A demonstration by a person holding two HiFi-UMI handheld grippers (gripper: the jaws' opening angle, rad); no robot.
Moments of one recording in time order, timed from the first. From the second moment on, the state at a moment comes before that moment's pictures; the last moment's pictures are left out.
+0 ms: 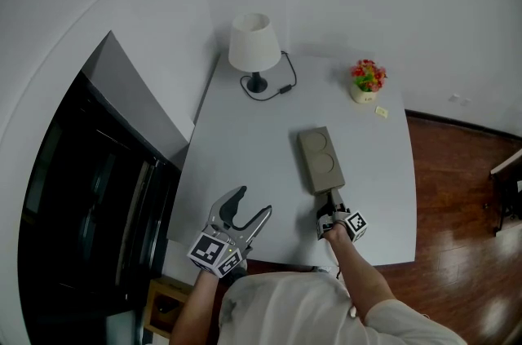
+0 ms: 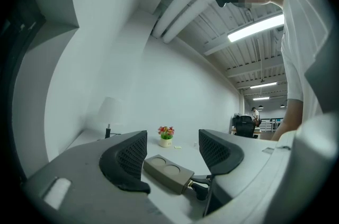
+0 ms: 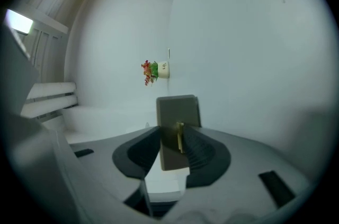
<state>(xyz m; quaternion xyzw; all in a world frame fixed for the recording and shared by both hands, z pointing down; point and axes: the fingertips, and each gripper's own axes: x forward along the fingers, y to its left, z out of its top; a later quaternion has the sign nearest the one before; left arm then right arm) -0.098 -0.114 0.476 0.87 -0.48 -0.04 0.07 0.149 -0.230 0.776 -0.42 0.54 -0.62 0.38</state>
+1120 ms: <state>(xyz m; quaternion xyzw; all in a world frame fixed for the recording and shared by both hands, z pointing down) -0.056 -0.118 0.488 0.91 -0.42 -0.03 0.07 0.196 -0.094 0.766 -0.43 0.56 -0.62 0.34</state>
